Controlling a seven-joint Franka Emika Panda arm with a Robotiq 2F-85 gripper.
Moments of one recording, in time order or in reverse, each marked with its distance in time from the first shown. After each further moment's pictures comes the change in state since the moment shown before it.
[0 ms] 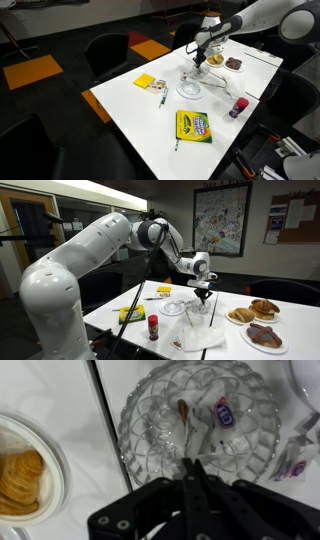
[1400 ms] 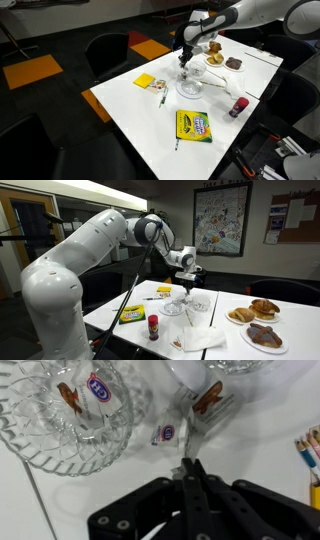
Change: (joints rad) arm 0.068 -0.048 0.106 -0.010 0.039 -0.004 -0.042
